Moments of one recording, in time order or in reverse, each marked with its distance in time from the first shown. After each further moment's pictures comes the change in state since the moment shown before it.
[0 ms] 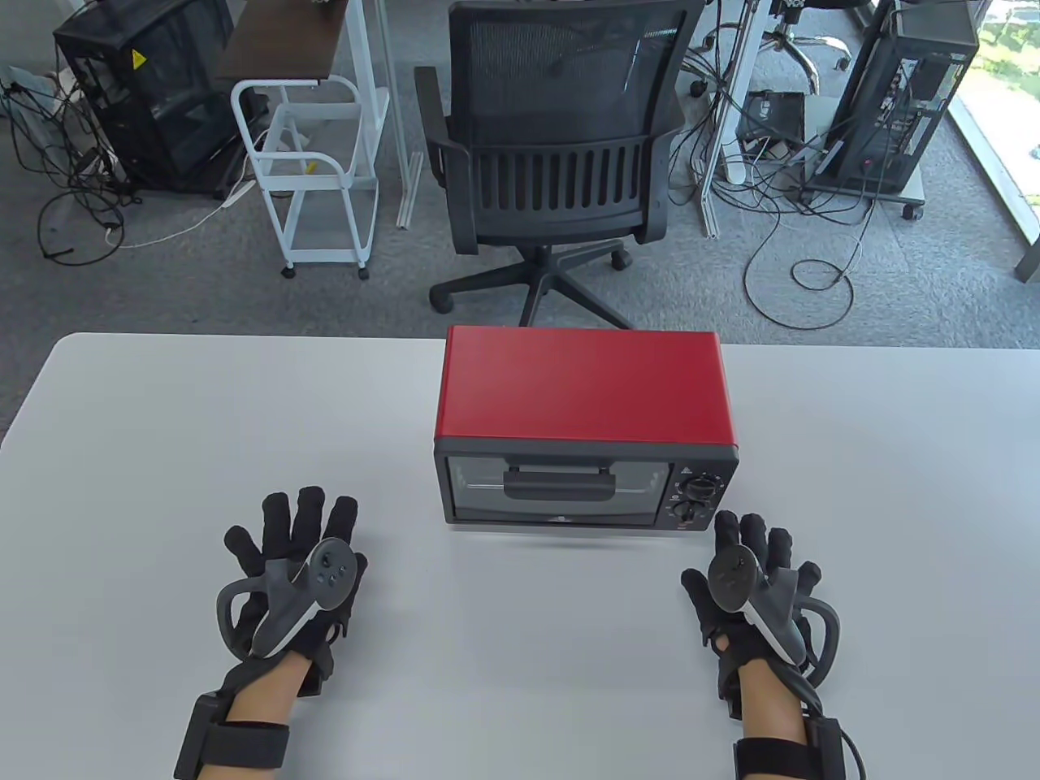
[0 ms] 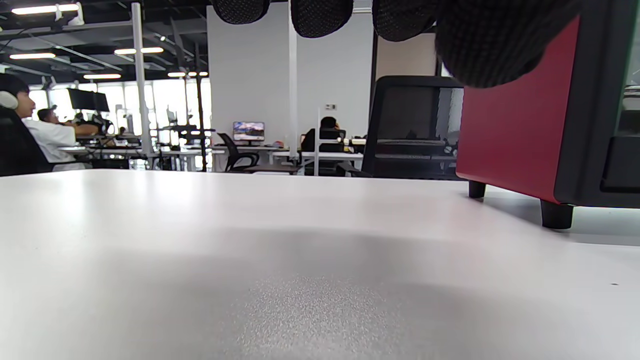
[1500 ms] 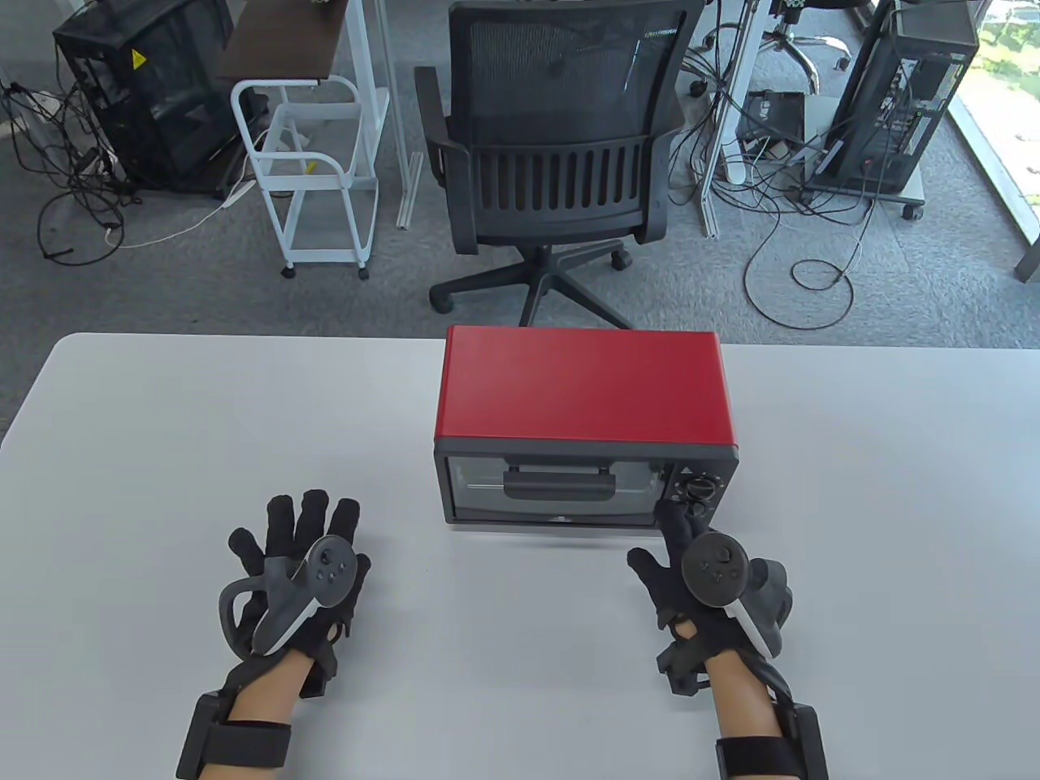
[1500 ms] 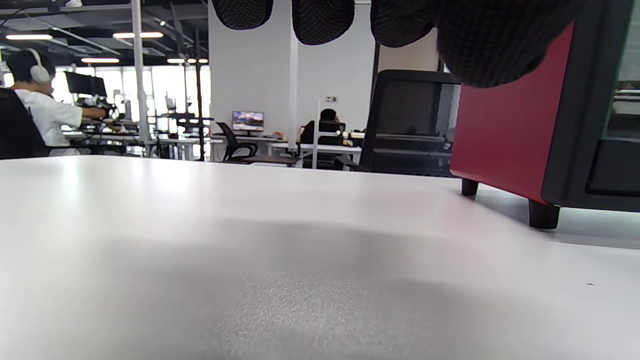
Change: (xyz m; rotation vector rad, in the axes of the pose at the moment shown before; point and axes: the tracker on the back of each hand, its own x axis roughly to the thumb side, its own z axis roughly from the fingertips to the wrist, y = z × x) left_hand 0.002 0.000 -0.001 -0.023 -0.005 0.031; right_hand 0.060 -0.042 0.016 -0.084 -0.220 -0.433
